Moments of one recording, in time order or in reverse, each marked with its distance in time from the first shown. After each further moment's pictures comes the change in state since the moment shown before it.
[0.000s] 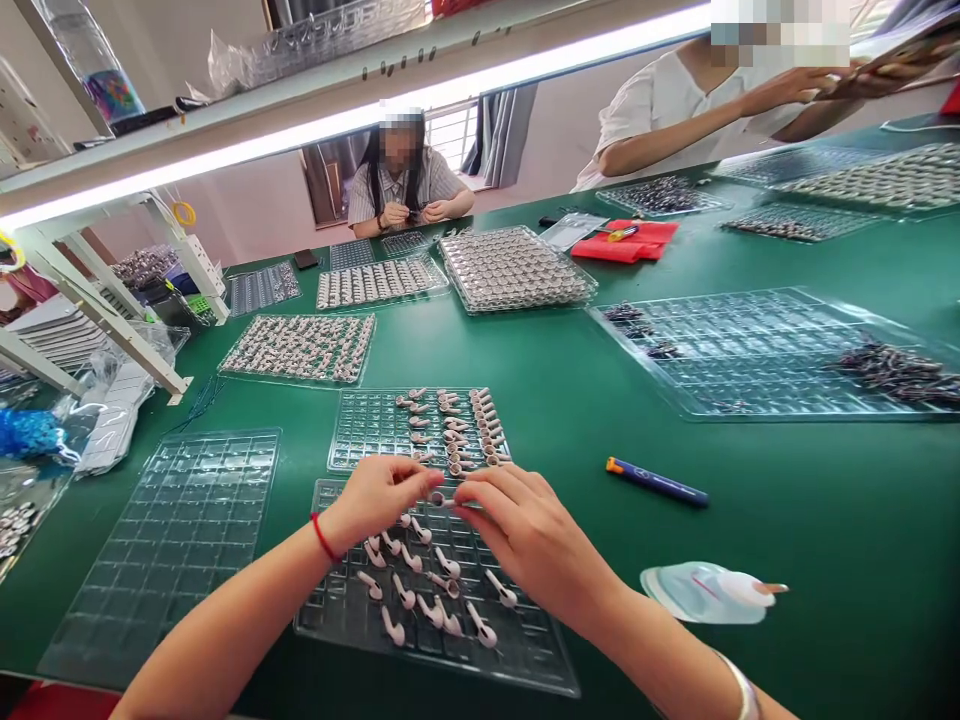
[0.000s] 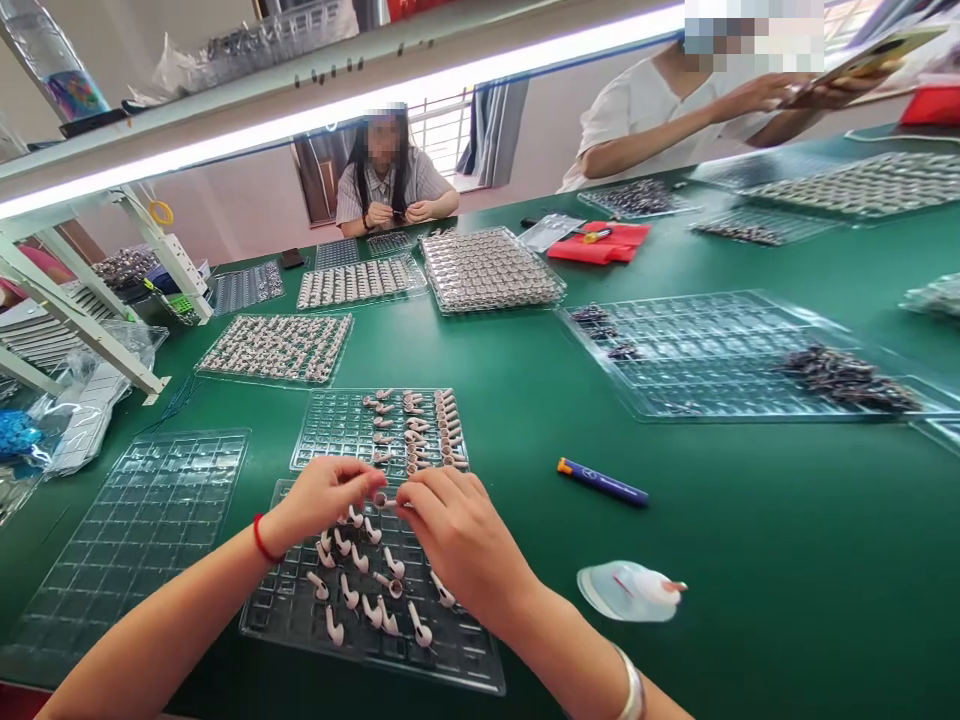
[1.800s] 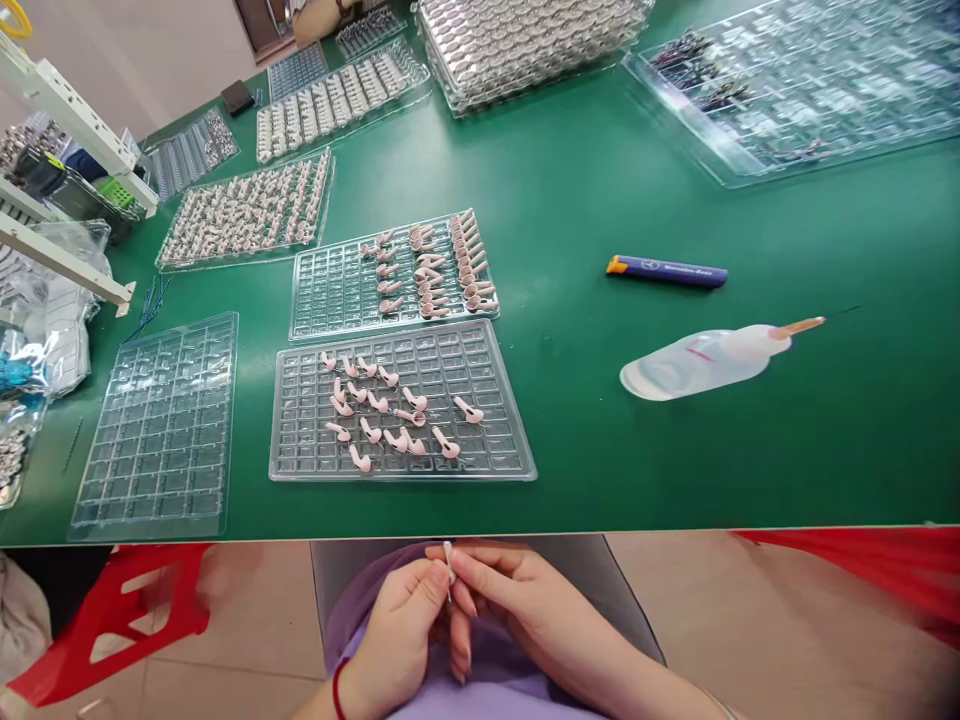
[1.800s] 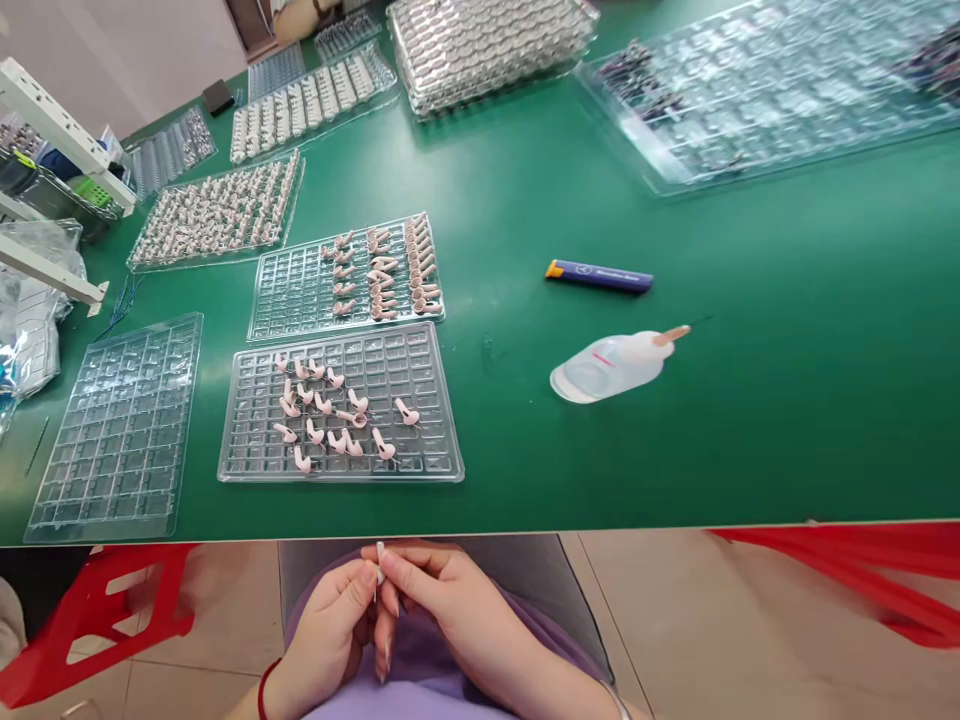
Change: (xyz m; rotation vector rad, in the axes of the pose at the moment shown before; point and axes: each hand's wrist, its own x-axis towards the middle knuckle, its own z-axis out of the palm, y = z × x) left_hand -0.191 -0.040 0.184 -1.159 -0.031 -0.532; right_hand -0.157 -0.112 0.022 1.841 -0.369 1.225
